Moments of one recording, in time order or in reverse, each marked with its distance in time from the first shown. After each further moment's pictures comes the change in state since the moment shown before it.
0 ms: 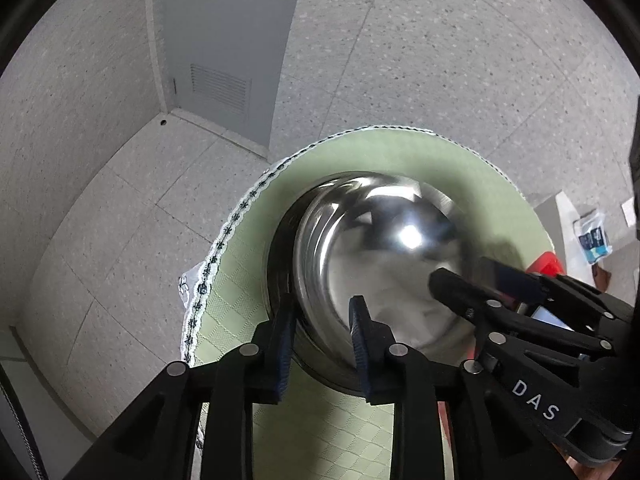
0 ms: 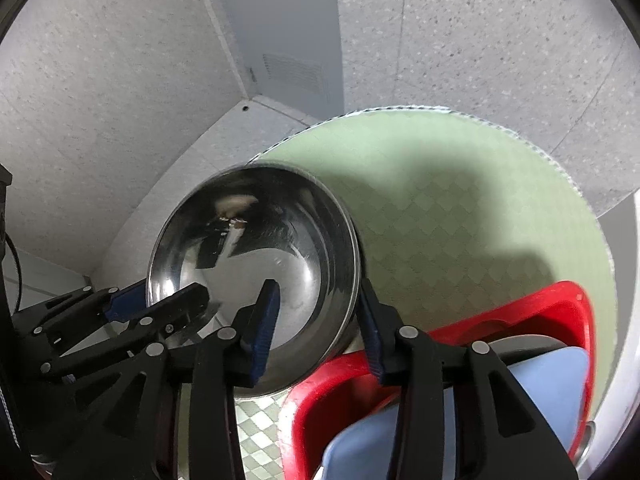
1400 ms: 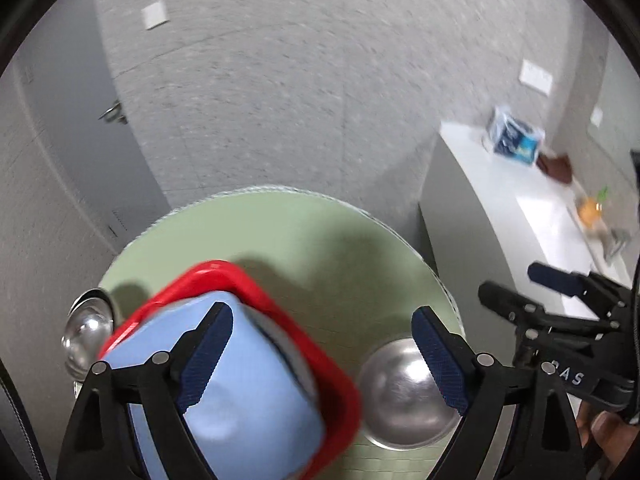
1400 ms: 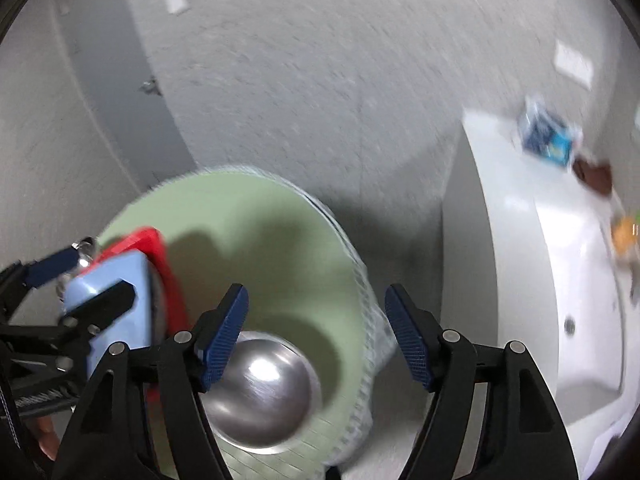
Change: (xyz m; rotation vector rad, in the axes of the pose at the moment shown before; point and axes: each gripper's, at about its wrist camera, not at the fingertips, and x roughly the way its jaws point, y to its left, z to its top) left arm -0.026 -0.372 -0.143 0.529 -0.206 0.052; right arm -0.162 -0.319 -0.207 0.423 -0.274 -0.117
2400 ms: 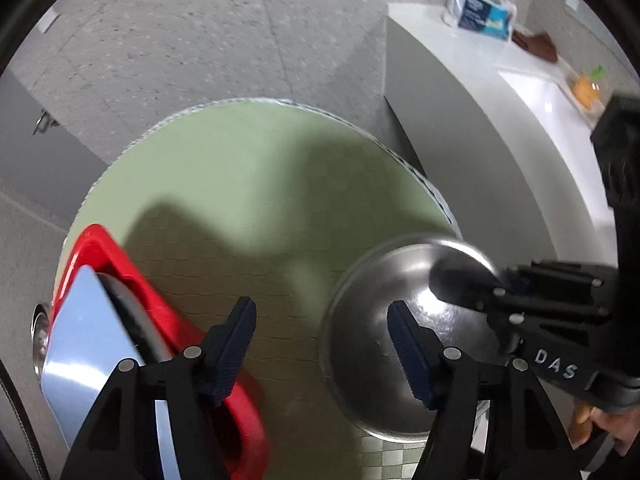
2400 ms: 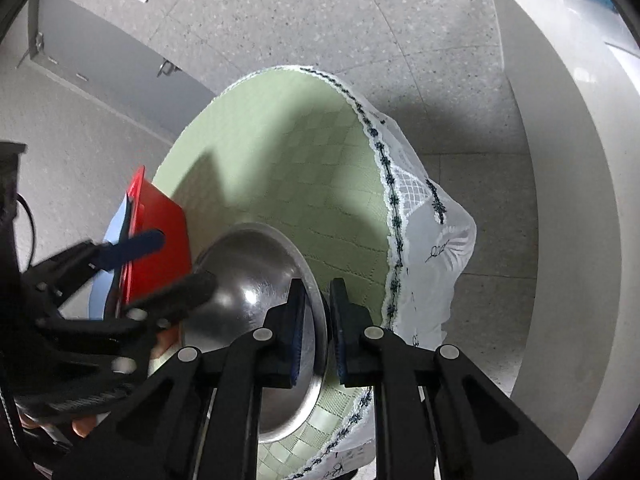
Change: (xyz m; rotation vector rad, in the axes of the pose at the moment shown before) left arm 0.152 -0.070 0.043 0.237 0.301 -0.018; right arm 0.097 -0.052 -0.055 0.197 0.223 0.378
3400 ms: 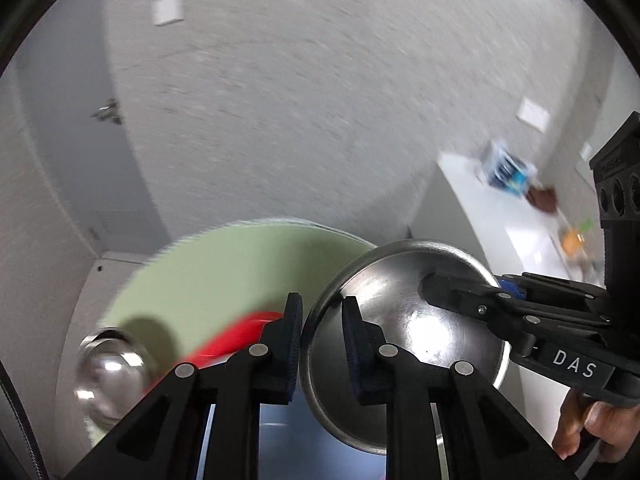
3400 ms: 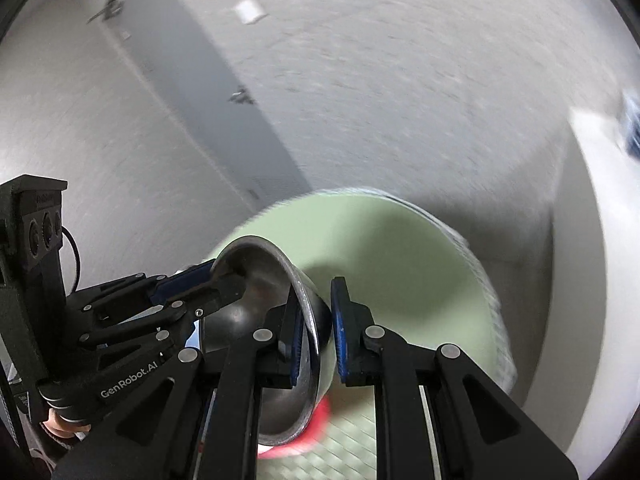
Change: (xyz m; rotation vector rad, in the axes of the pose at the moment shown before) left arm -0.126 0.186 -0.047 -0.302 -0.383 -0.080; right arm -0.039 0.220 0.084 -0.331 -0.176 0.027
